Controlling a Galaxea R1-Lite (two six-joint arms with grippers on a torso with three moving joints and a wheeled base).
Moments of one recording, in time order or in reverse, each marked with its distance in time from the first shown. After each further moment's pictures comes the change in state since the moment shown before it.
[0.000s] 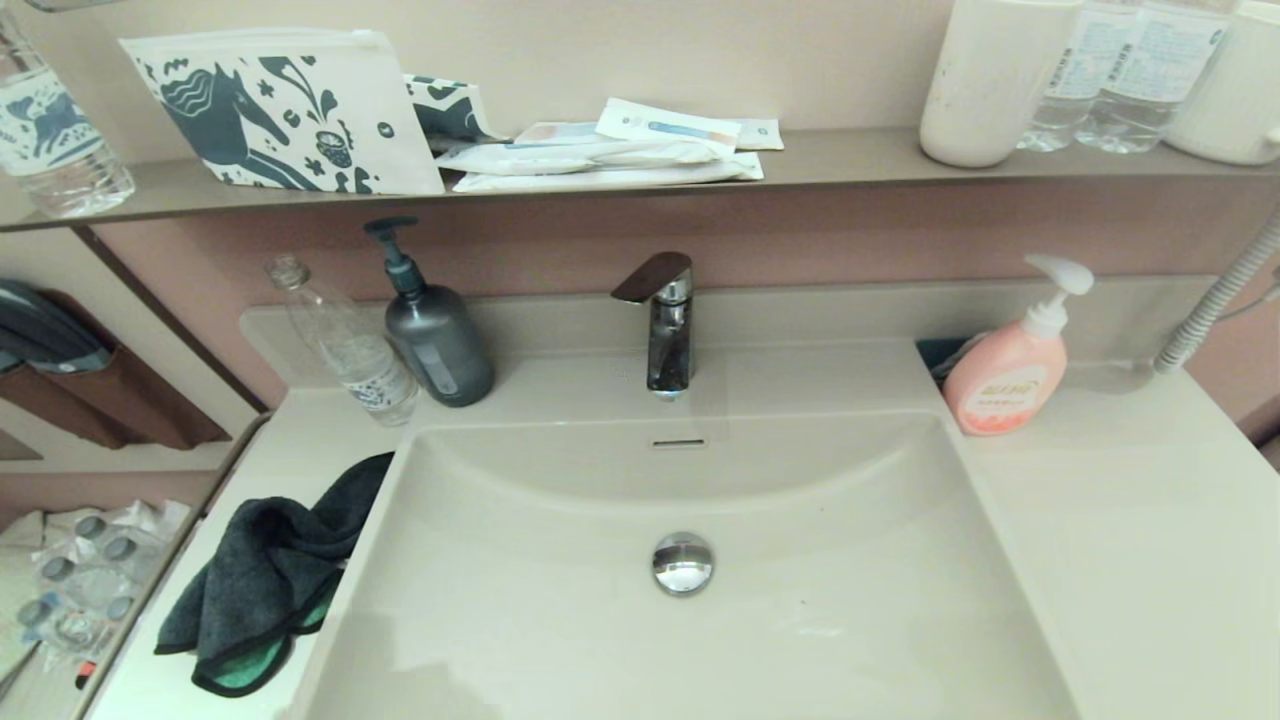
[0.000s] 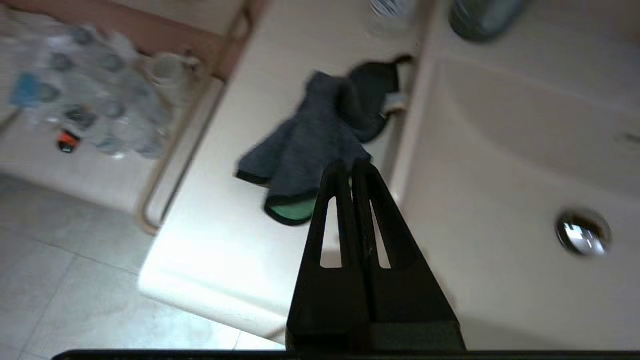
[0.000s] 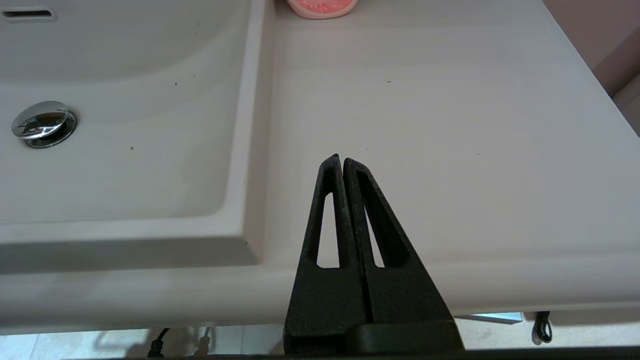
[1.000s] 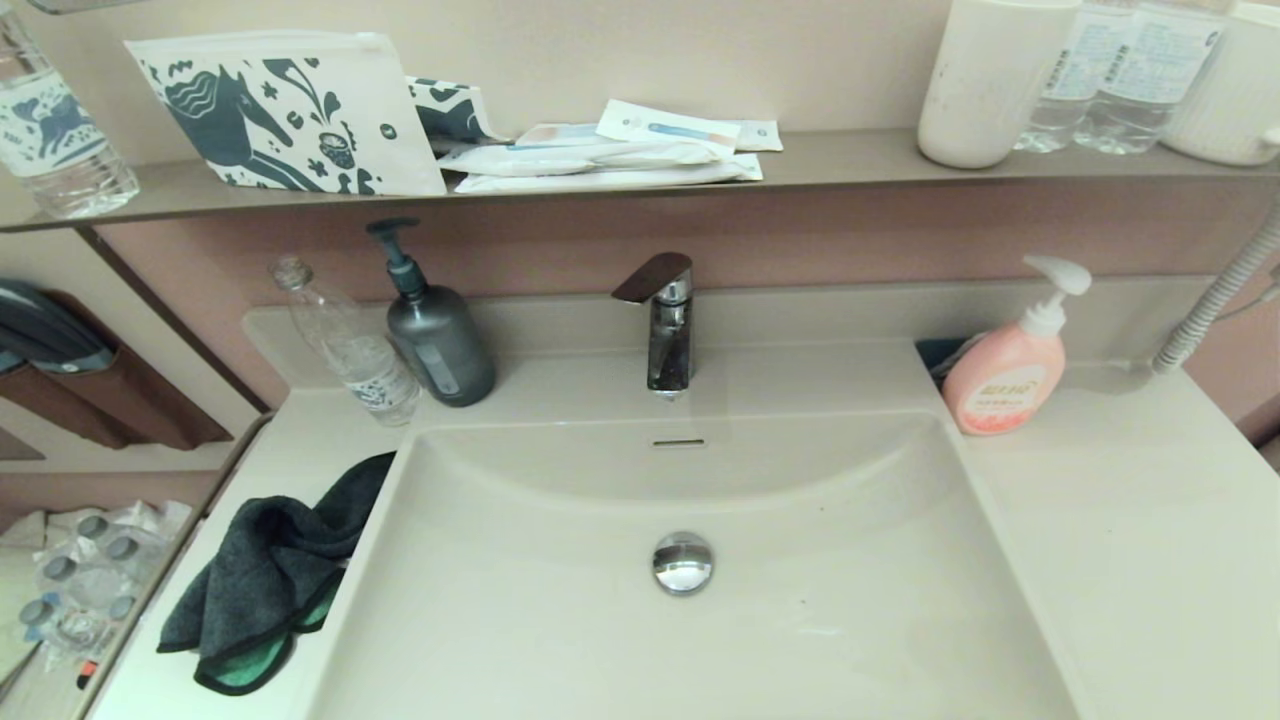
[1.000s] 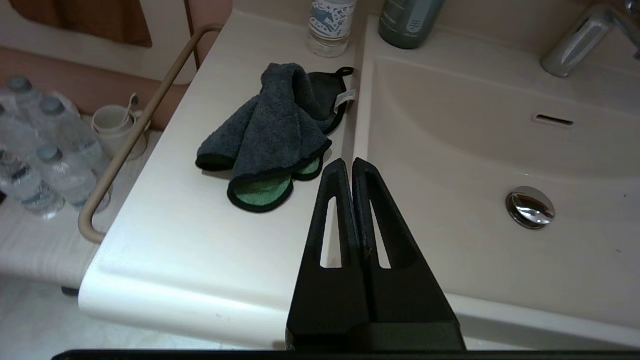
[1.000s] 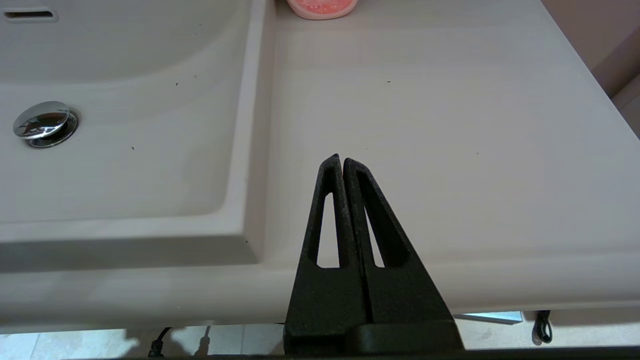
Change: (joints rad) left arm 0.055 -0.544 0.331 -0.063 -0.185 0.050; right arm 0.000 0.000 0.000 0.000 0.000 0.000
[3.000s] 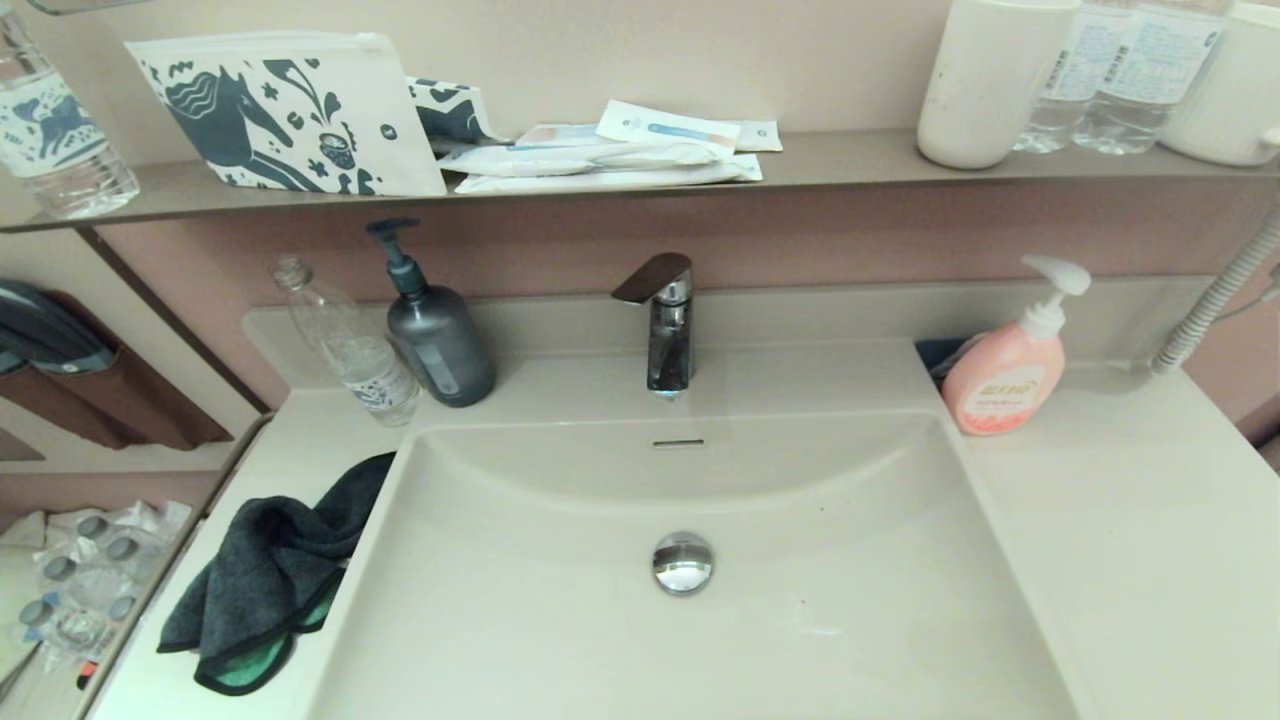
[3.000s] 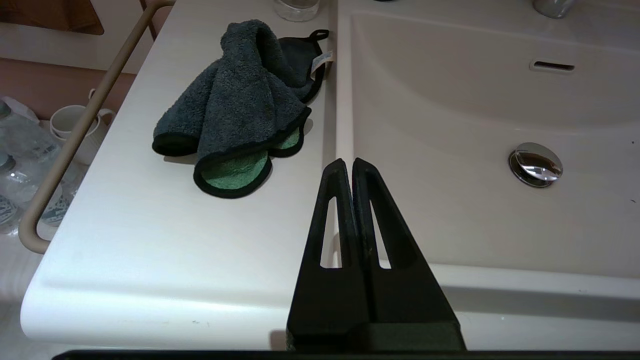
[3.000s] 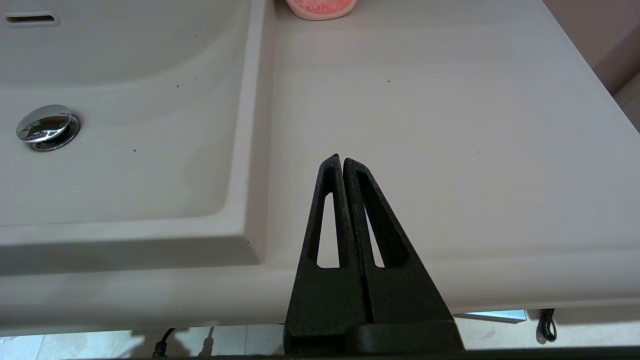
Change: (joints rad) left arm 0.000 -0.010 0.241 -0.216 -0.091 0.056; right arm 0.000 0.000 0.000 -0.001 -0.001 0.012
